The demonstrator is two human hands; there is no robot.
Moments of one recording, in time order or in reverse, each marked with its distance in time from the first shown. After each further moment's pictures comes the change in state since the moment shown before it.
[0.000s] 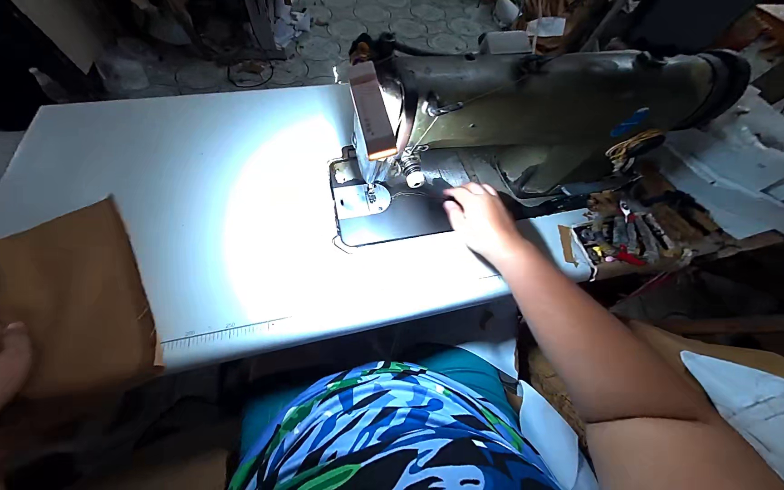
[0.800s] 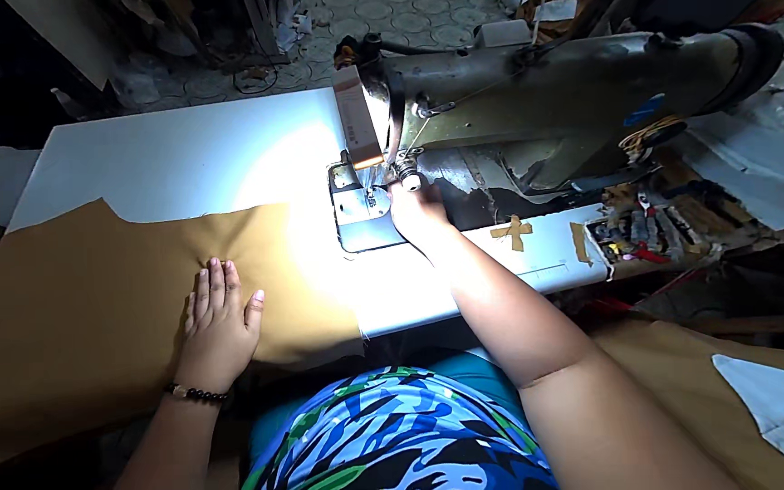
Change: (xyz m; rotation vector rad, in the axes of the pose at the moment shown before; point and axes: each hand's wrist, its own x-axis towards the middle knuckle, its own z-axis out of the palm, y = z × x) left_hand -0.104 0.177 0.068 0.040 0.116 0.591; right_hand 0.047 -0.077 0.044 -0.073 -0.005 0.018
